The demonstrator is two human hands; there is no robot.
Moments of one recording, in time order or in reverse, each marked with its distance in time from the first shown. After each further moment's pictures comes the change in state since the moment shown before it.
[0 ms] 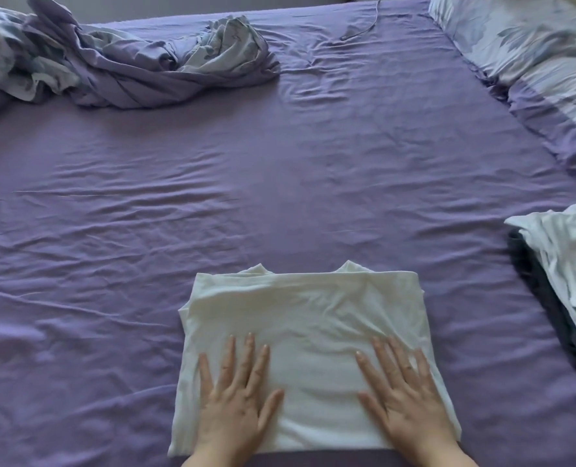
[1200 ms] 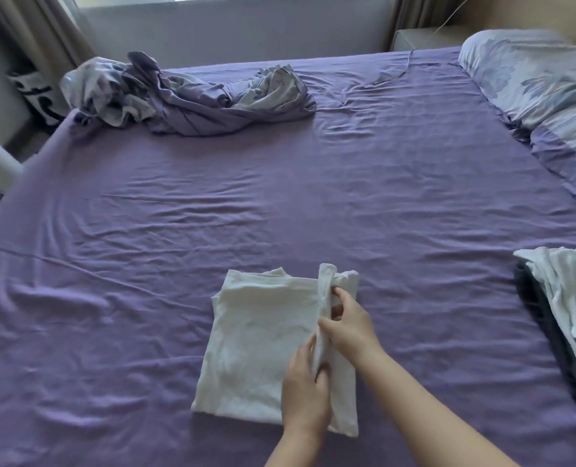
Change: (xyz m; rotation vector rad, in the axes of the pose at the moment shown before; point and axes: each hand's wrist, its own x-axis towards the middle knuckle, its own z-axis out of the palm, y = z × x) left_hand 0.012 0.124 -0.090 -1.030 0.018 -0.552; right_hand 0.097 -0.077 -0.119 1.015 -0.157 0.445
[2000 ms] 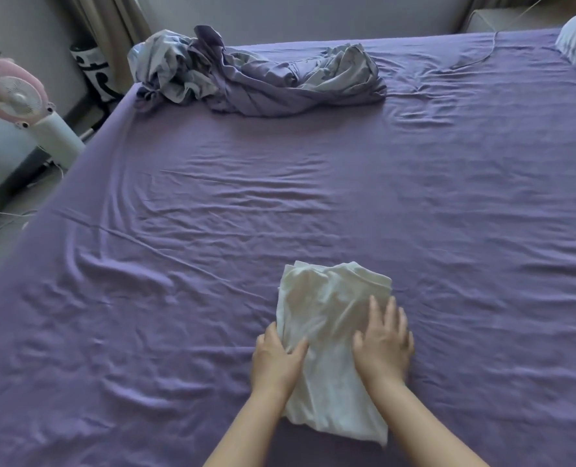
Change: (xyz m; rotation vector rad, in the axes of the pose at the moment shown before) left_hand 0.067 -0.084 -0.128 0.125 0.089 -0.312; right_hand 0.005 0.004 0.113 -0.644 0.182 -0.015
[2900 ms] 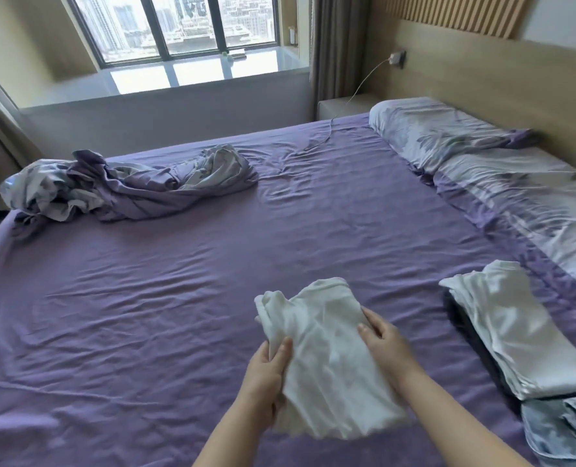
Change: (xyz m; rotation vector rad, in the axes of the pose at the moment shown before) left_hand -0.071 0.188 0.064 -0.688 -0.501 0.084; right_hand 0.029 0.146 -0.192 0.866 0.099 0.097
